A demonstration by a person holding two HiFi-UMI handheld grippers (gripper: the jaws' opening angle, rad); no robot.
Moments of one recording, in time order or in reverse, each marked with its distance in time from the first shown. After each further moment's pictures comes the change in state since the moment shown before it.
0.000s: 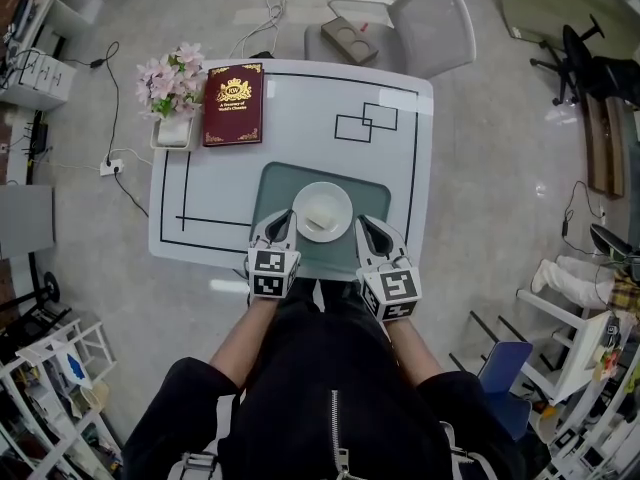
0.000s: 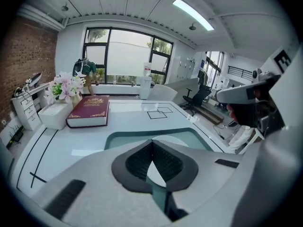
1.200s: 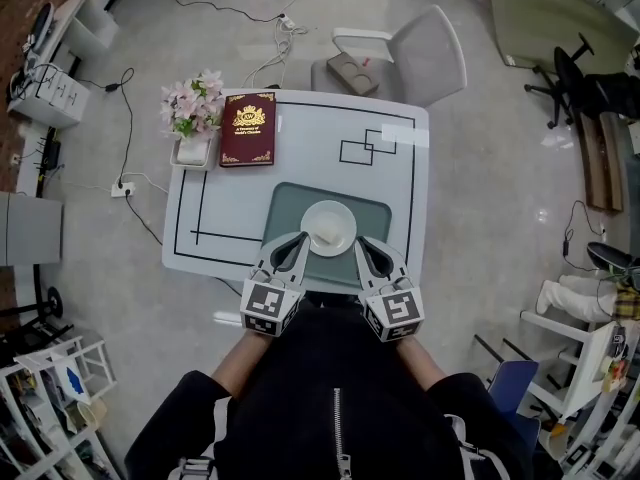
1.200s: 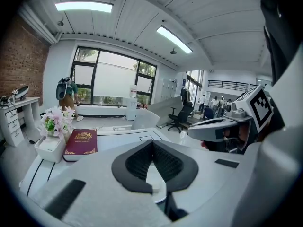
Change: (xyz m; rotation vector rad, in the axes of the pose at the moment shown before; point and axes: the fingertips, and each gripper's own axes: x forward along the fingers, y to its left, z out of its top) left arm -0.097 -0.047 0.090 0.095 -0.256 -0.154; right arm -0.039 0.041 0.034 -0.080 -0.114 0.073
